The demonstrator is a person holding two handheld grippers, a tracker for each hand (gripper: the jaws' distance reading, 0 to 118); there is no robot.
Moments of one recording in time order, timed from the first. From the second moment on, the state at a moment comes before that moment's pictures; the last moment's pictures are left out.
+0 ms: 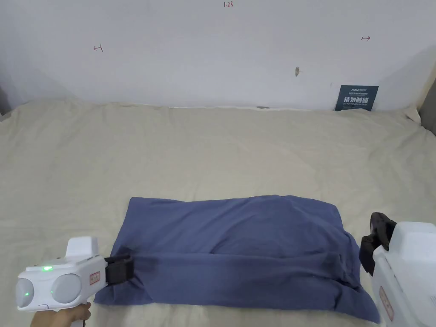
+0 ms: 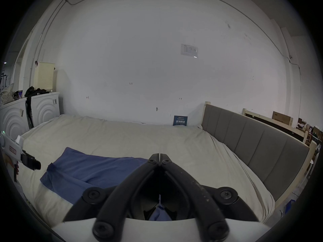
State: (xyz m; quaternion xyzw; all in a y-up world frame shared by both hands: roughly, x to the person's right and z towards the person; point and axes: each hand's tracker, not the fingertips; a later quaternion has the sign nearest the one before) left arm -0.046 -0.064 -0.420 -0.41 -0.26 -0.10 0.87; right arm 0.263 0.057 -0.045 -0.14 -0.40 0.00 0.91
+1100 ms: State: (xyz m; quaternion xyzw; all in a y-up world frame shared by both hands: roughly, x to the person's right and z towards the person) left arm -0.046 -0.093 -0.422 -0.41 -0.26 -0.11 0.87; right arm 0.369 -0.136 -0.060 -0.40 -0.35 -0.26 0.81
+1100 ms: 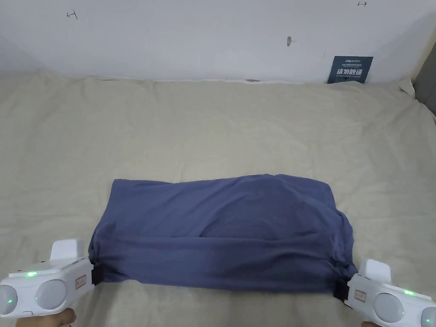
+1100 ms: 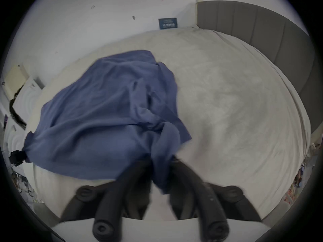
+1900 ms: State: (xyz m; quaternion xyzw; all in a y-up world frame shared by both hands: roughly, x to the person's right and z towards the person) left arm -0.114 -0.138 -0.368 -0.49 -0.22 -0.11 0.84; right arm 0.297 -0.144 0.023 -0.42 -0.35 -0.26 0.79
